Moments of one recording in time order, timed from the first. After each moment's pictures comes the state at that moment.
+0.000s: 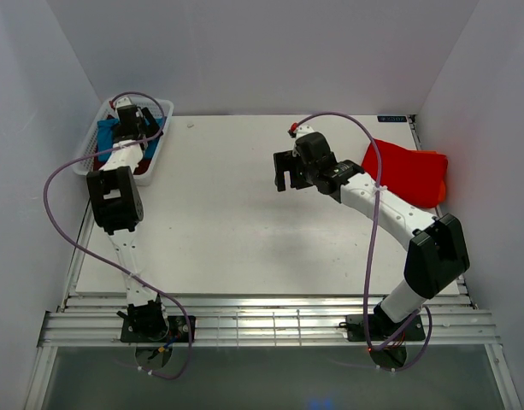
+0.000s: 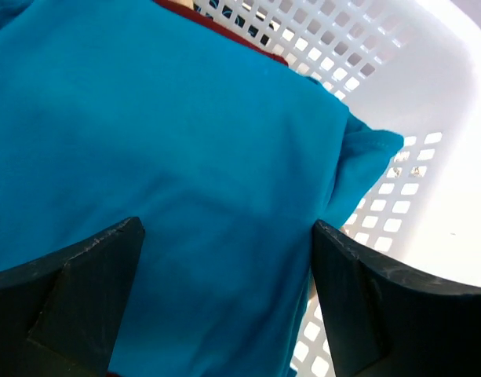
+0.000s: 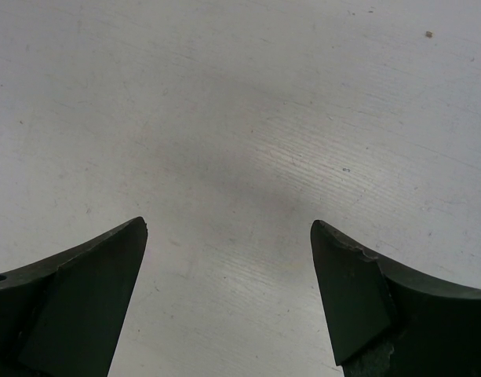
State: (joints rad) left arm 0.16 2.30 1.84 -0.07 -0.12 -0.32; right arm 0.64 1.60 1.32 -0.40 0.08 0.25
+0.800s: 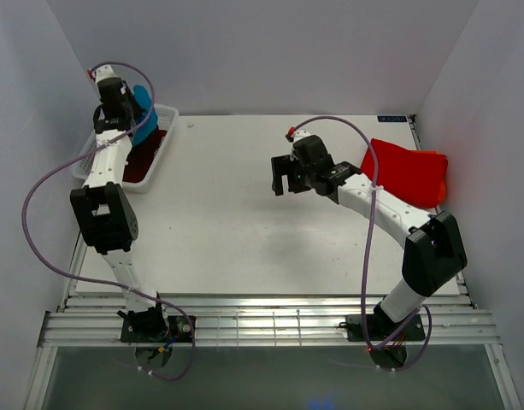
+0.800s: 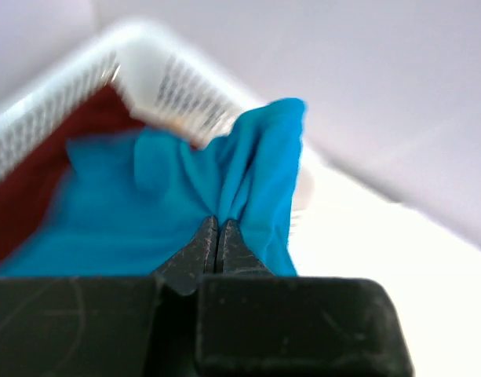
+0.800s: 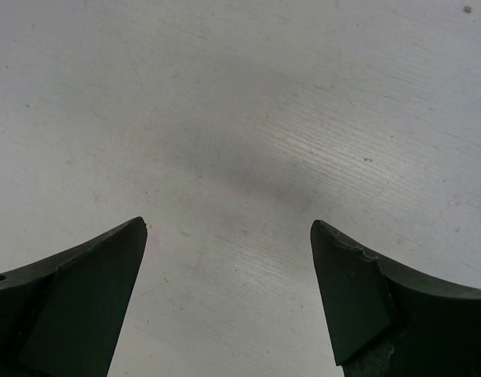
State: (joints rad) left arm 0.14 2.05 1.81 -0.16 -0.17 -0.33; right arm 0.64 1.61 1.31 -0.40 0.05 0.27
